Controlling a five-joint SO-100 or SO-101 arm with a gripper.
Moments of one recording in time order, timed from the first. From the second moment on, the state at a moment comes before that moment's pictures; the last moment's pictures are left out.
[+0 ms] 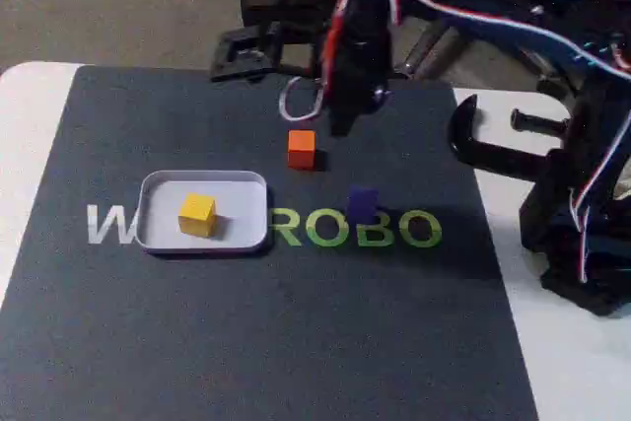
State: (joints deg) arm 23.6 84.0 77.9 92.4 -104.4
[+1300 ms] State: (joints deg) arm 29.4 101.2 112.2 78.8 -124.7
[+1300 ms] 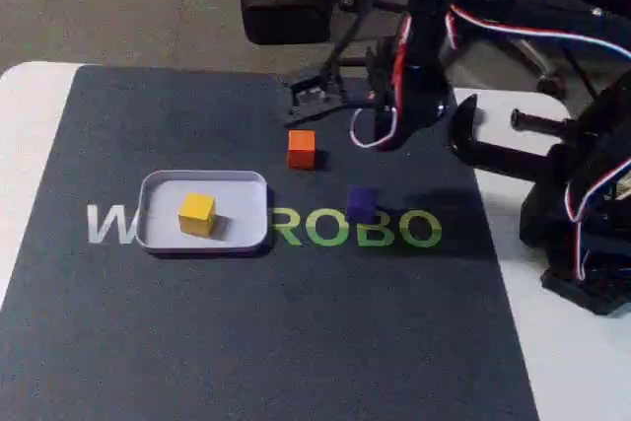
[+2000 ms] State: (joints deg) arm 24.2 105.4 124.8 65.3 -118.2
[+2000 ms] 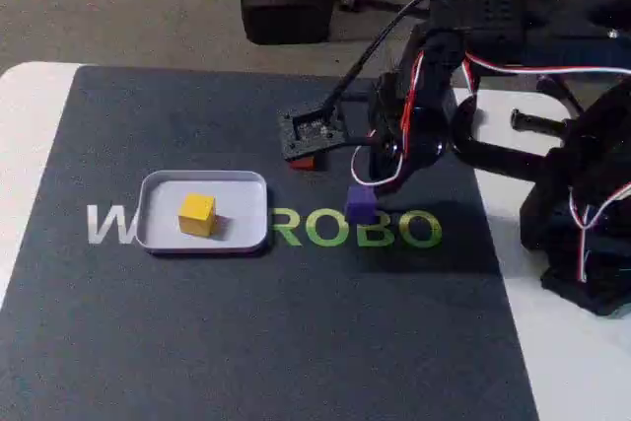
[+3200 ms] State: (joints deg) arm 27.5 92.7 124.6 52.3 -116.4
